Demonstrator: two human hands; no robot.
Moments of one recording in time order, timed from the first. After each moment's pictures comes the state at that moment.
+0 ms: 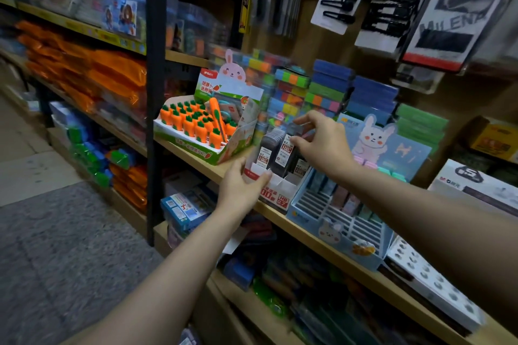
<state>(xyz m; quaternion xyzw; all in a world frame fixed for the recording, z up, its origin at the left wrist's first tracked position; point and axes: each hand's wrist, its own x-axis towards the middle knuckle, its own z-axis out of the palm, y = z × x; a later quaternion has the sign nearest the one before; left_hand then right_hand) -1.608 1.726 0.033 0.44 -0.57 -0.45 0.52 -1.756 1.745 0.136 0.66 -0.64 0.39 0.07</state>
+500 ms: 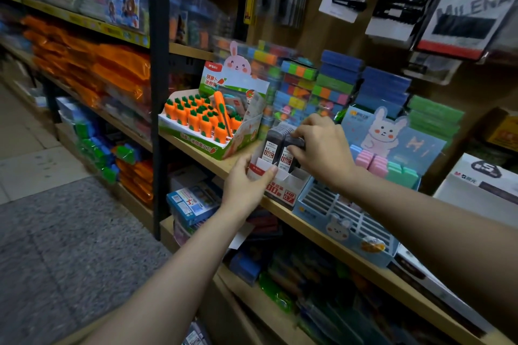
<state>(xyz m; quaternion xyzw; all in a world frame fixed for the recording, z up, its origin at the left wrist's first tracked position) -1.606 1.724 0.024 0.41 -0.57 -0.46 0.54 -1.749 1.742 0.118 0.70 -0.65 0.17 0.25</state>
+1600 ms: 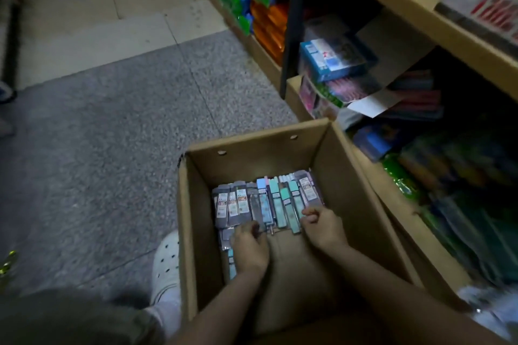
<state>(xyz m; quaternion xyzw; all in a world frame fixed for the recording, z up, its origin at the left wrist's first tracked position) -1.484 1.954 -0.289 0.83 -0.30 -0.38 0.26 -1.620 1.885 -0.263 0.56 -0.72 0.09 -0.40</state>
